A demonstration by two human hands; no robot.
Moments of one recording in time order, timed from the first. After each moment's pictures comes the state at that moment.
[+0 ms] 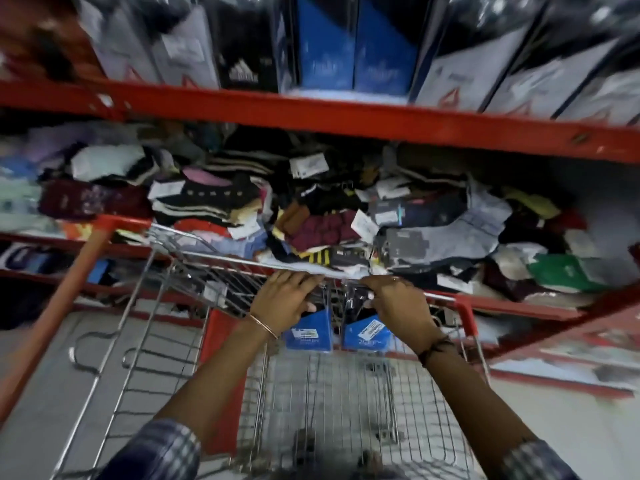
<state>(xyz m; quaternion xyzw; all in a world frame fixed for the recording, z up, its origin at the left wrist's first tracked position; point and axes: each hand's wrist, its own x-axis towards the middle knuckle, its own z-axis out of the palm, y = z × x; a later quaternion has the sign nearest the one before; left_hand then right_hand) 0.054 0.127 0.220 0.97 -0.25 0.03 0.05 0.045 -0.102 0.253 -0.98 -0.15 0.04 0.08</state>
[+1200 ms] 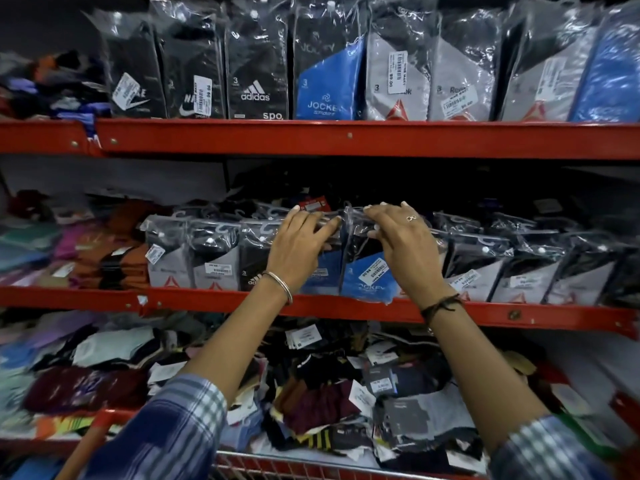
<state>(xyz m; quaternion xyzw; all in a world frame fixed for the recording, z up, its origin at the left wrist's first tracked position) 0.220 0.102 0.521 0.85 -0.24 0.47 -0.03 0.183 -0.089 0.534 -0.83 -0.21 -0.50 0.11</state>
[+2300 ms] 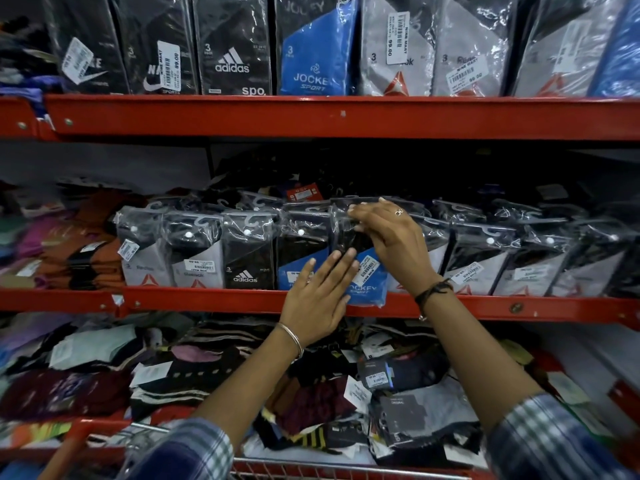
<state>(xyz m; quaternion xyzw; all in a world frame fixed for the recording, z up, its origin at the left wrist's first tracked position) 0.227 0.072 0.414 0.85 -0.29 0.45 -0.05 0.227 -0.097 0.517 -0.79 -0.31 -0.52 0.13</state>
